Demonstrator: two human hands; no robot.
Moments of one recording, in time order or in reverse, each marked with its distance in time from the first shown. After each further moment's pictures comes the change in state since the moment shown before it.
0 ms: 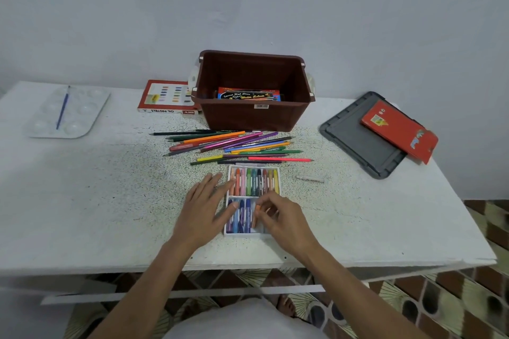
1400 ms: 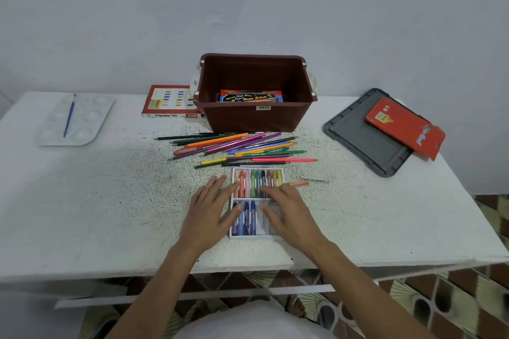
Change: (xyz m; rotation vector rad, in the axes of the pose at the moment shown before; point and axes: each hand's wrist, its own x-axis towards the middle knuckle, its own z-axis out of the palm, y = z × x) left_hand 0.000 0.002 -0.001 -0.015 -0.022 -0.016; right_hand 0.012 0.013 0.000 -0.298 0.033 -0.151
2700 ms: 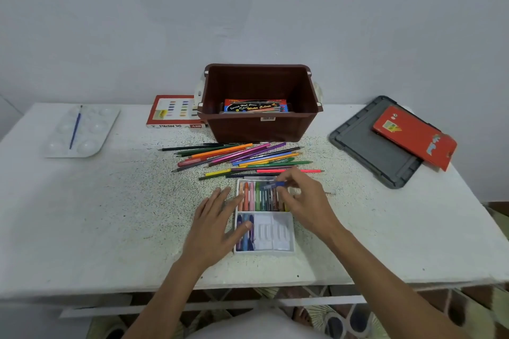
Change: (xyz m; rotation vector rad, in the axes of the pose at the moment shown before) left_hand 0.001 0.003 -0.004 0.059 -0.048 -0.025; right_hand 0.041 -0.002 -0.044 0.280 0.116 0.073
